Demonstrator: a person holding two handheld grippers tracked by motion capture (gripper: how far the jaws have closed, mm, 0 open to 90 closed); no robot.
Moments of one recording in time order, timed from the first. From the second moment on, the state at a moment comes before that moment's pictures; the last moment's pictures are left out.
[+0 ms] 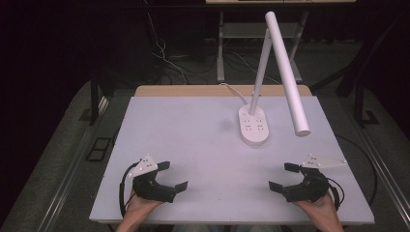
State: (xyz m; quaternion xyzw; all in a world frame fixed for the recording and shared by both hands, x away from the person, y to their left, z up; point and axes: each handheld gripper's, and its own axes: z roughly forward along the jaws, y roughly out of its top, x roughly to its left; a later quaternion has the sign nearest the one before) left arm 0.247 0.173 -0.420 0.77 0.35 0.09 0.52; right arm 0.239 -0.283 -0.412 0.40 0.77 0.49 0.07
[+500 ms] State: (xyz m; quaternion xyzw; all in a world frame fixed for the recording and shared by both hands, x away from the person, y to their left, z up) left arm 0.249 0.173 -0.421 0.78 0.35 0.08 0.52; right arm 0.240 -0.284 -0.412 0.41 0.77 0.48 0.06
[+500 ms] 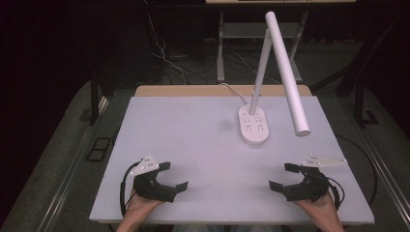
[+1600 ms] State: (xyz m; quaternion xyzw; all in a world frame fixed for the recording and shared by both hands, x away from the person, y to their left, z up) left arm 0.268 0.166 -0.406 0.79 0.34 0.06 0.50; right arm 0.240 -0.279 -0.415 0.40 0.78 0.47 0.05
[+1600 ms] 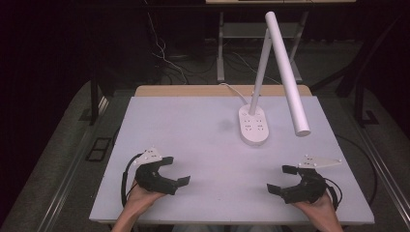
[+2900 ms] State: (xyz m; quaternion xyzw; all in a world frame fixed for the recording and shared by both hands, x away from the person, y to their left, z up) left arm 0.321 0.127 -0.368 0.84 0.29 0.03 0.46; right arm 0.240 -0.284 -0.415 0.41 0.78 0.47 0.06
